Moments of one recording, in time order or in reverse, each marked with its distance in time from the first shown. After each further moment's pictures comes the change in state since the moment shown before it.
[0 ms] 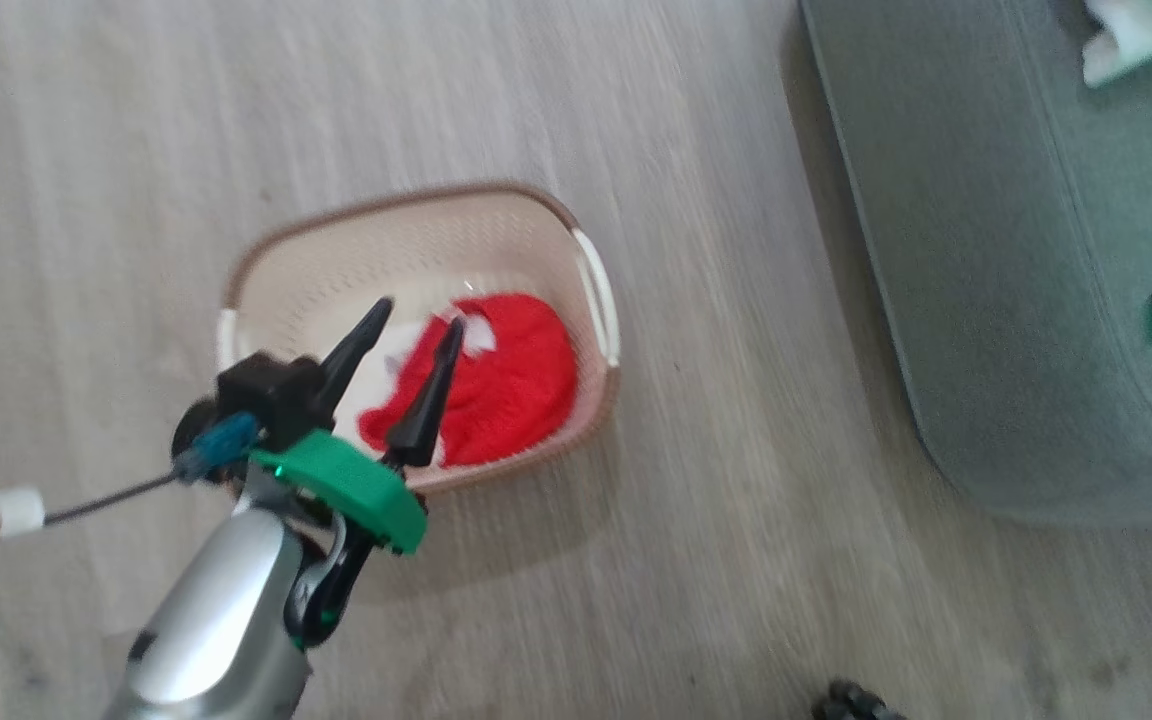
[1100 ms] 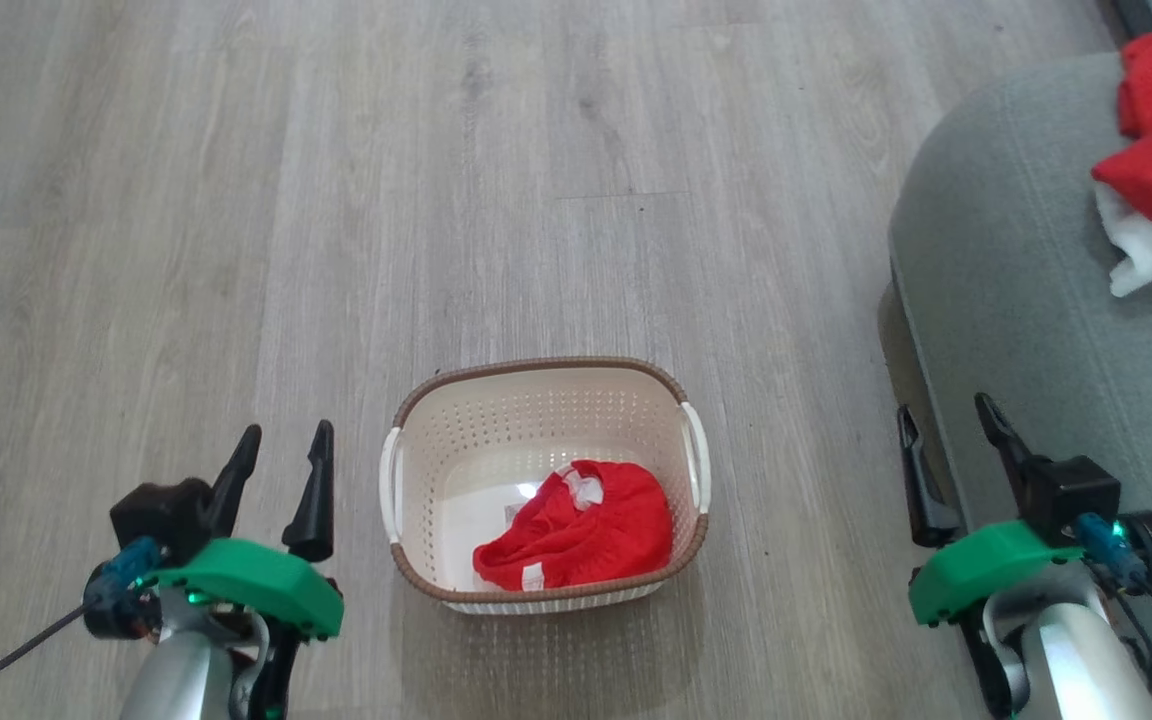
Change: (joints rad) left arm 0.231 -0.129 0.411 0.060 0.184 -0.027 0.000; right arm 0.441 0.219 0.186 -0.148 0.005 0.000 0.000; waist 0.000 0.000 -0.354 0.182
